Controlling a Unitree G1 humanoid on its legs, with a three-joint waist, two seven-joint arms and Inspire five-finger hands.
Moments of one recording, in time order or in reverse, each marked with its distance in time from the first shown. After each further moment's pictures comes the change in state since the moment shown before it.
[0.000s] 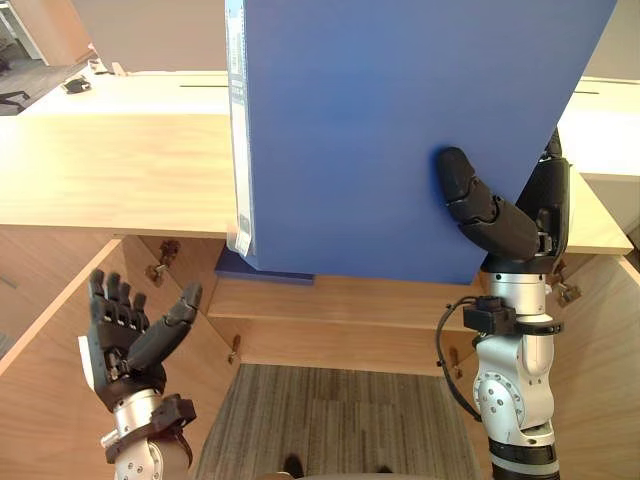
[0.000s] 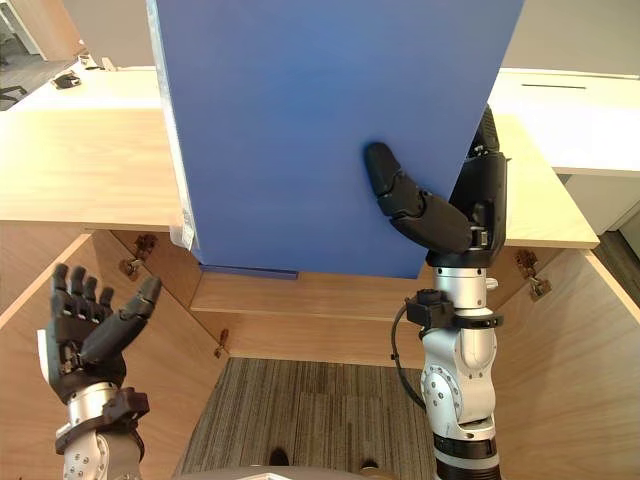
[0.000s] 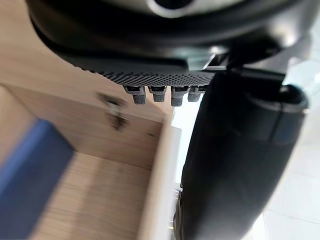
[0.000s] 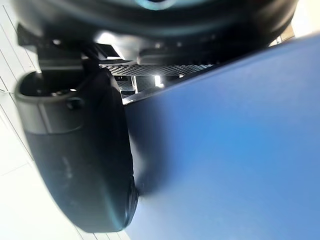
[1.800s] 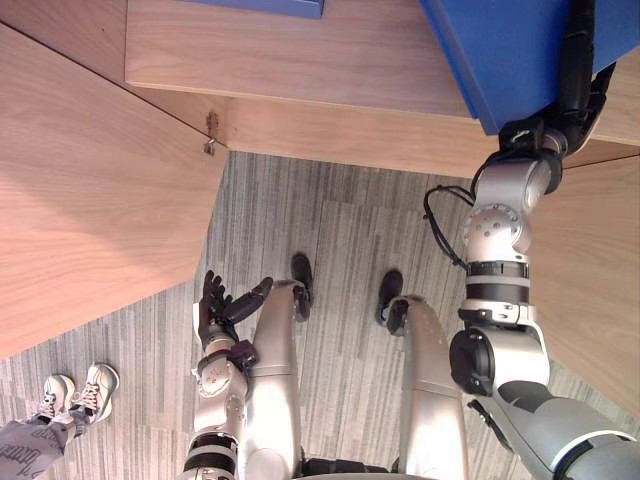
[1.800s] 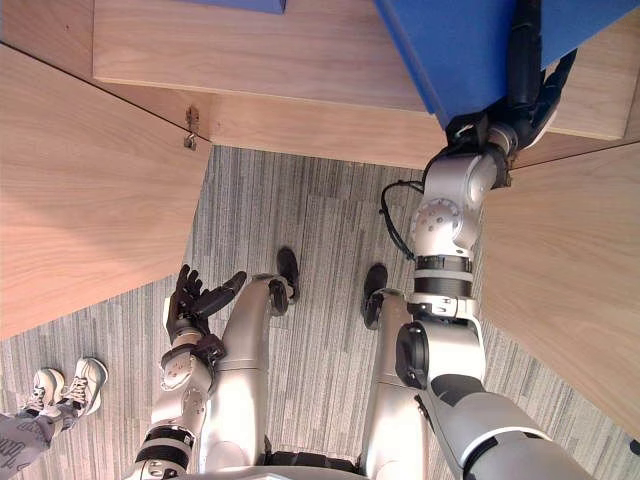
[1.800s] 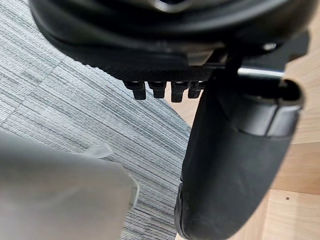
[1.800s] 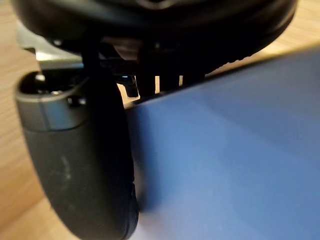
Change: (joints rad) left arm -0.564 0.079 -0.123 0.713 0.037 0.061 0.138; right arm -0.961 0.006 -0.326 0.825 0.293 0.007 -0.677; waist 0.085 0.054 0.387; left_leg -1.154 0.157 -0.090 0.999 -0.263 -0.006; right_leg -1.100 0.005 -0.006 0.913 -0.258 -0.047
